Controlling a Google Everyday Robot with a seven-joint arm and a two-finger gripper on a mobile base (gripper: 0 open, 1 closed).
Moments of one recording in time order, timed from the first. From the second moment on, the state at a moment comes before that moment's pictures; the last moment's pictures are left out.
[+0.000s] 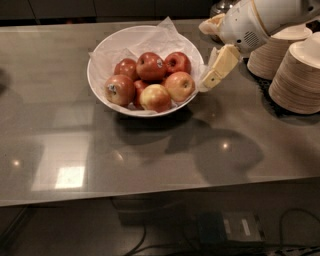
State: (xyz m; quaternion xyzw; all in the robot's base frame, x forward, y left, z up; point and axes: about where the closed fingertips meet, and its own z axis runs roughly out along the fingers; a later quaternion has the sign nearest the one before) arm 0.594 -0.099 0.974 -0.63 0.67 0.16 0.37
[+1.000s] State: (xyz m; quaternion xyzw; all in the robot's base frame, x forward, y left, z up) arm 0.620 -0.055 0.967 -0.66 0.63 0.19 0.38
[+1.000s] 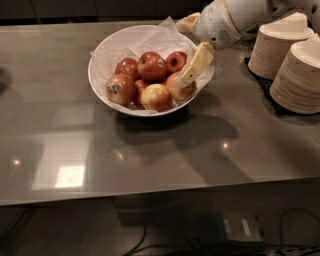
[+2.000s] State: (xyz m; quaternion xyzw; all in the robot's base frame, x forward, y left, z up) arm 0.641 -0.023 0.966 -0.68 0.60 0.20 0.38
